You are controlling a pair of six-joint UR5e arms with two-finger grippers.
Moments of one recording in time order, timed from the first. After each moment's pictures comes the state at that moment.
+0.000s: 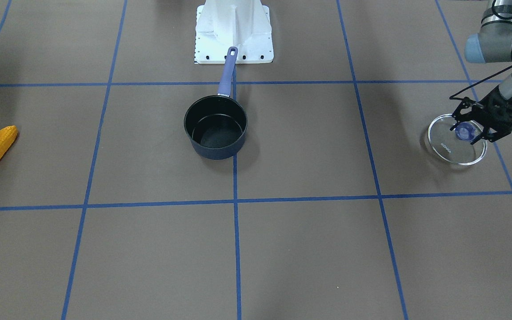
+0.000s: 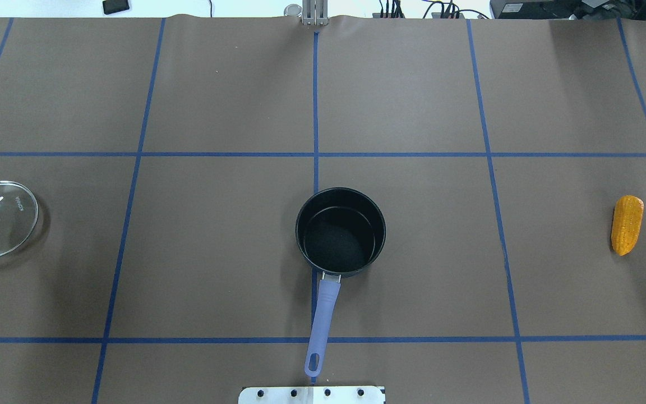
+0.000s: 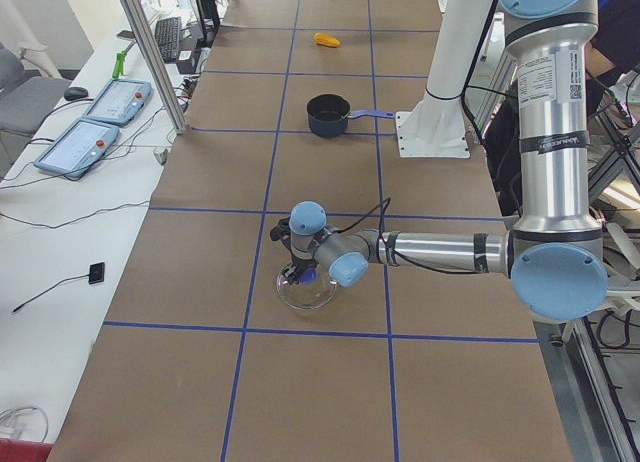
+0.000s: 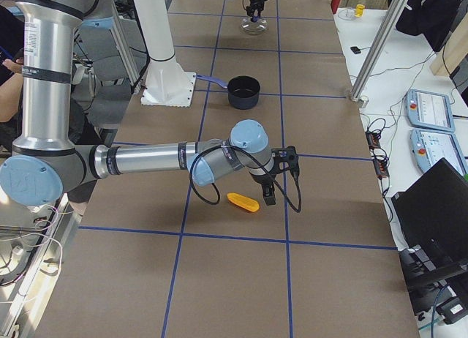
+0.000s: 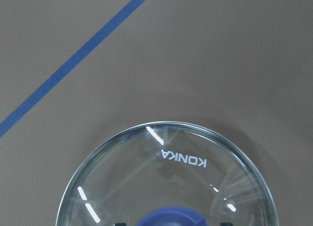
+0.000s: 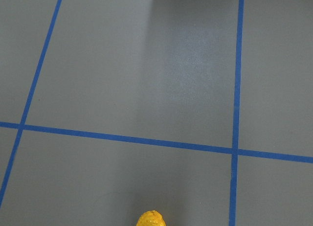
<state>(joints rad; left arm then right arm) -1.06 -1.45 -1.60 -2.28 -2.24 0.02 1.50 -1.70 1.80 -1.17 2.38 0.30</state>
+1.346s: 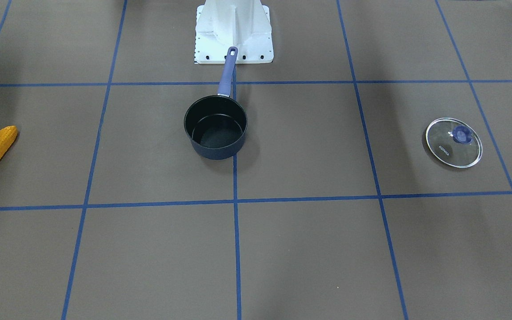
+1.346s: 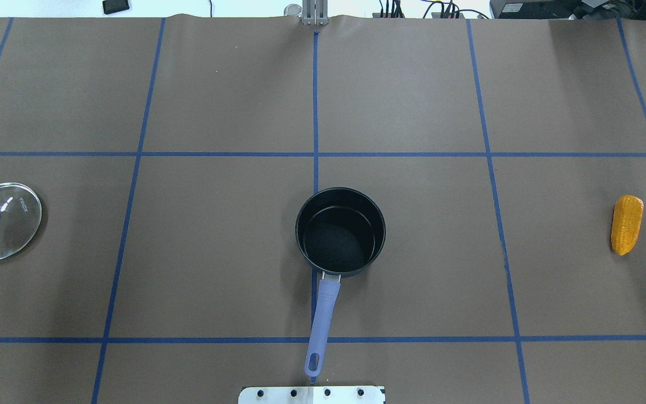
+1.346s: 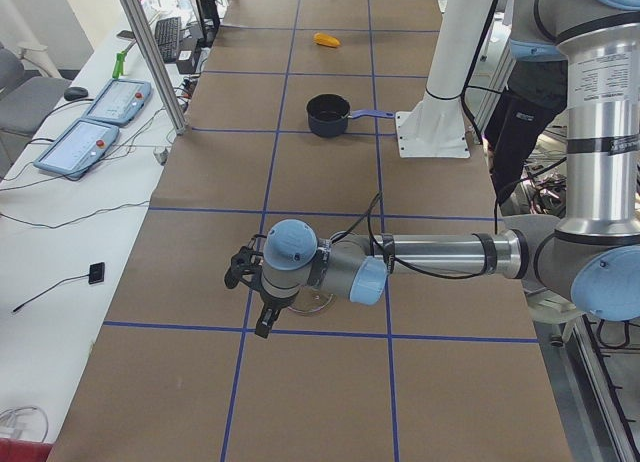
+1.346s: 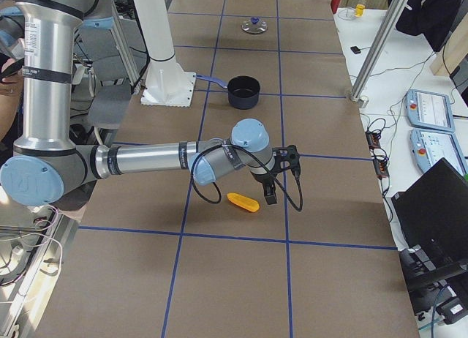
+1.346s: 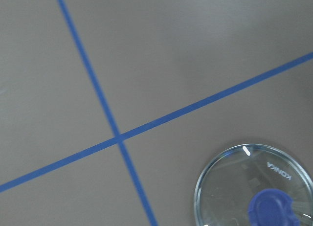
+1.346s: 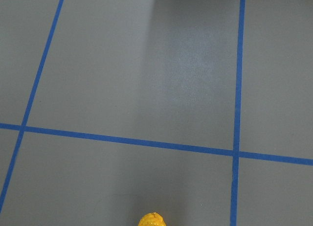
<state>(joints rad) -1.62 -1.47 -1.66 -1.81 -2.38 0.16 1.50 -1.69 1.80 -1.17 2.38 0.30</state>
